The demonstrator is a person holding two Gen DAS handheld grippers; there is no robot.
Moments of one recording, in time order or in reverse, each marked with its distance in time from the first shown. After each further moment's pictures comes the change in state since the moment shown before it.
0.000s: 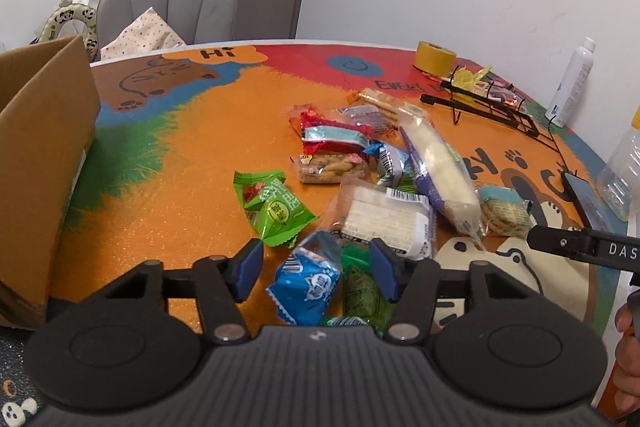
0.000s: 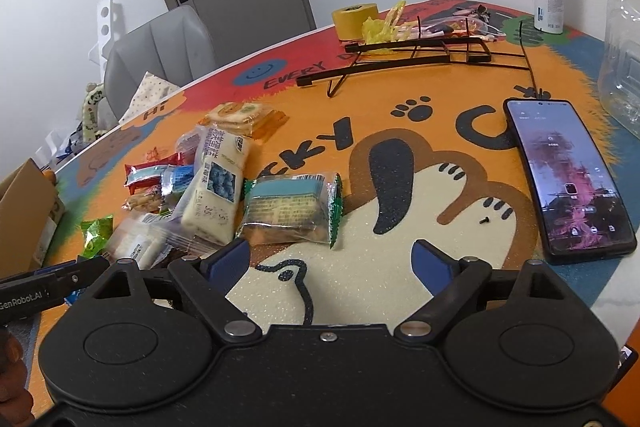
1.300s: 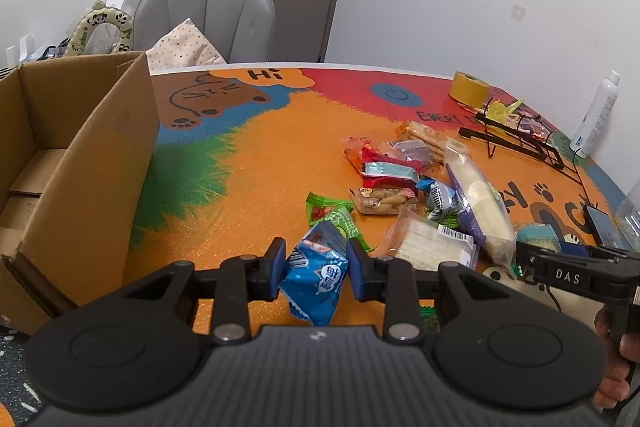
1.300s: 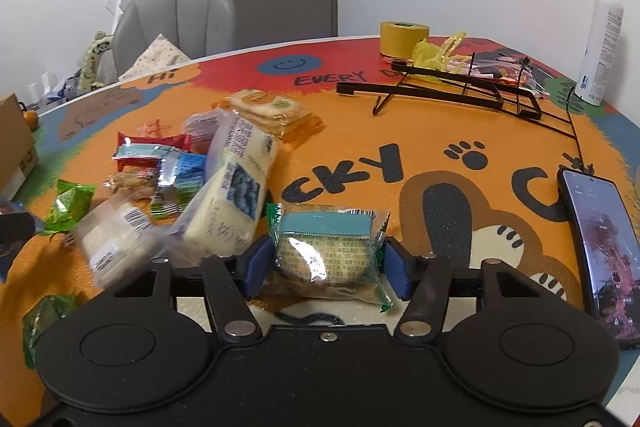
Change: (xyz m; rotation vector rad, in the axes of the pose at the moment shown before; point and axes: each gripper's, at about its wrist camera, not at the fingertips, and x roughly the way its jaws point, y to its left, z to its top) left arm -0.019 0.032 0.013 -0.055 -0.057 0.065; right arm 0.033 0.046 0.006 -0.241 -0.031 -0.069
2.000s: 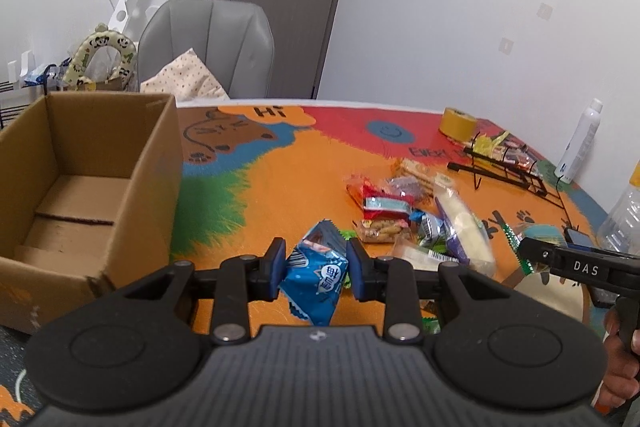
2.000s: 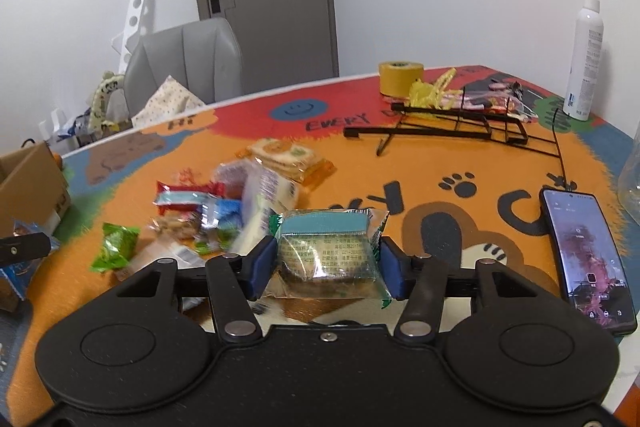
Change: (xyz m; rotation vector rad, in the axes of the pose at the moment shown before) left arm -0.040 0.017 0.007 -0.008 -0.098 -0.033; right arm -0.041 0.008 0.015 0.060 -0.101 0.030
